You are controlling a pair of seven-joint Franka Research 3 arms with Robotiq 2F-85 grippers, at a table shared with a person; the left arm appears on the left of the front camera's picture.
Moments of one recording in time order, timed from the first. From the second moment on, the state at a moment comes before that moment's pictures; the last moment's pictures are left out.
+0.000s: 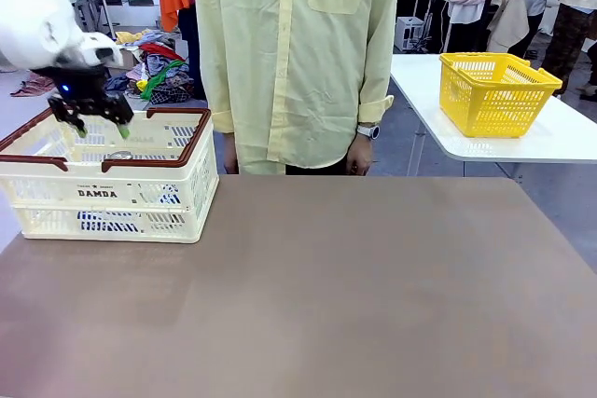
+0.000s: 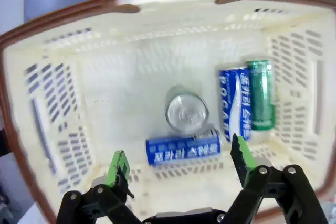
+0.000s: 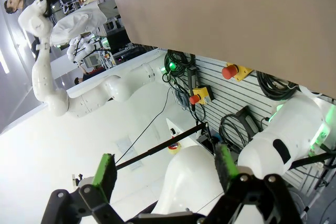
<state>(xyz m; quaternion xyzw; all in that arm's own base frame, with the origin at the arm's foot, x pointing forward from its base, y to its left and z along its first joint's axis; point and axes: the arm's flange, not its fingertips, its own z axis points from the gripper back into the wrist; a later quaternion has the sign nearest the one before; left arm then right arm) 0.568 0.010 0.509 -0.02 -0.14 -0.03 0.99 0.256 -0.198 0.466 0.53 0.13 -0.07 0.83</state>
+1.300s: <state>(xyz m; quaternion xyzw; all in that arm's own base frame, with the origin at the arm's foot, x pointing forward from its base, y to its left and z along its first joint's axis) 0.378 0.244 0.544 -0.61 -0.12 0.10 0.77 0.256 -0.198 0.466 0.53 0.13 -0.07 0.83</state>
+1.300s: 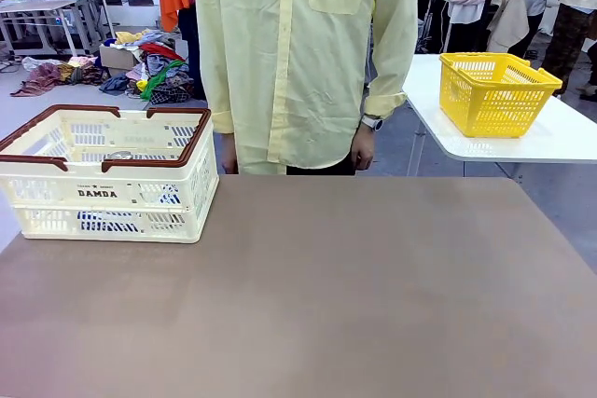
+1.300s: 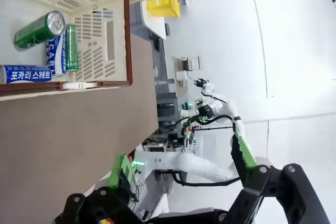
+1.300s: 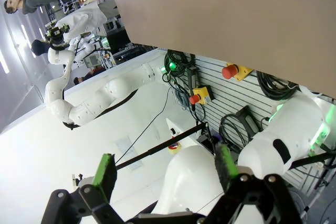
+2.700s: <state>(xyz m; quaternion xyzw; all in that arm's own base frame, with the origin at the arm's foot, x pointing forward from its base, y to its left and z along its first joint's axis) 0.371 0.241 0.565 -0.60 -0.14 0.09 0.78 0.256 -0.198 0.466 0.53 0.13 -0.07 0.83</state>
